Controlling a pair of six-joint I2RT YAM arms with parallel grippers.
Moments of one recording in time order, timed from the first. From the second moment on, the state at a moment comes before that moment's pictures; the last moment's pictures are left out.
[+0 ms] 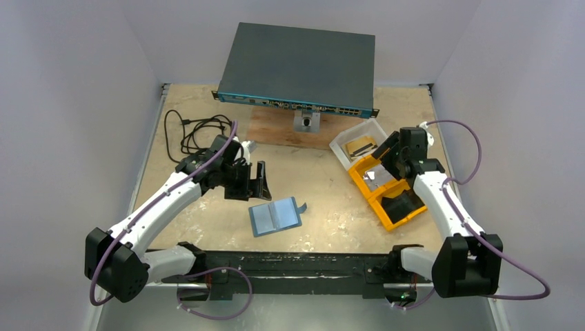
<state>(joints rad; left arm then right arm) -0.50 1.17 0.96 -0.82 0.33 -0.49 0.04 1.19 0.84 -0.45 0.08 0.81</state>
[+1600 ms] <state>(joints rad) -0.30 1.08 0.80 -0.85 0.14 -0.63 1.06 1.66 1.07 -0.36 0.17 0.83</state>
